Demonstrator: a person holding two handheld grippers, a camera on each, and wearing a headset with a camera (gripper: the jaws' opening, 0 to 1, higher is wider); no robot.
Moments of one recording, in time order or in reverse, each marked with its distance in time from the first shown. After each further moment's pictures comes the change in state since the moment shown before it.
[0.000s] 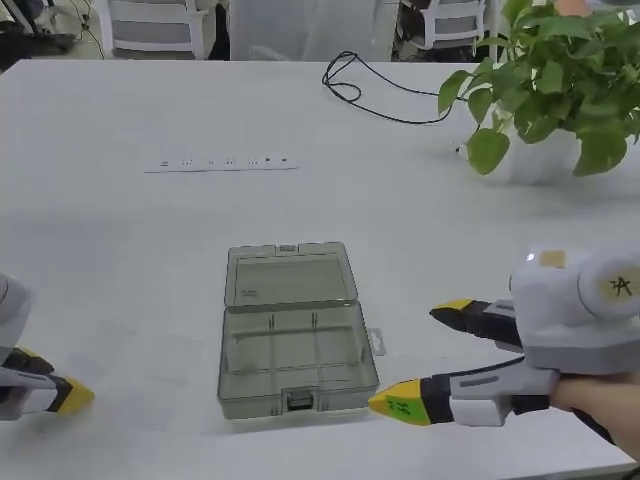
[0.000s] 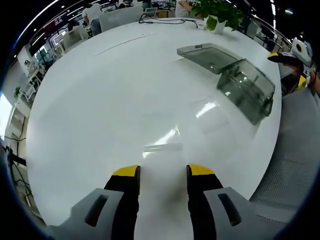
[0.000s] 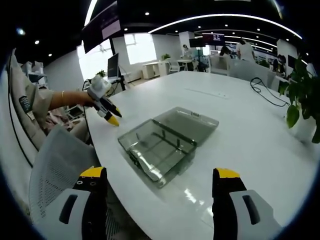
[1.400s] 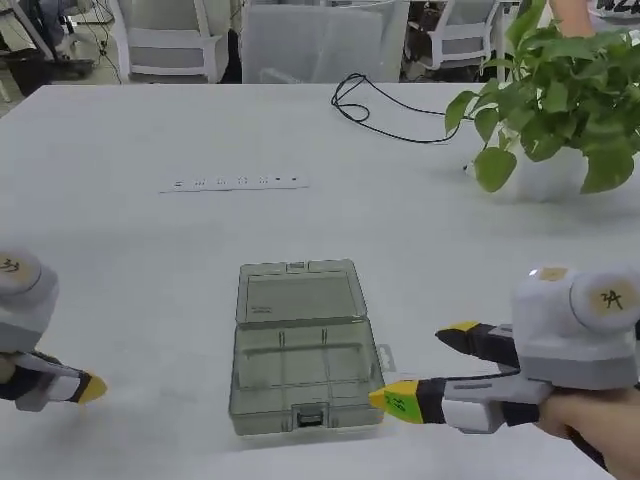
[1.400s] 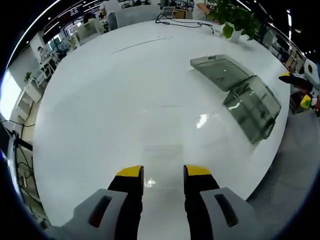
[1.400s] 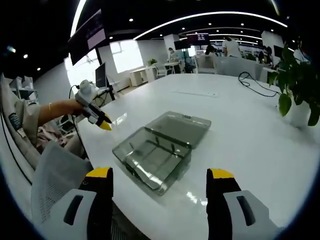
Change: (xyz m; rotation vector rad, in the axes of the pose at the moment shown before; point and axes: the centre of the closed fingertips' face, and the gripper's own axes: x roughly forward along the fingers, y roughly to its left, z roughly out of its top) left arm -0.027 0.000 0.019 -0.127 -0.018 0.098; right arm 0.004 -0.005 0.014 0.135 -0.086 -0.078
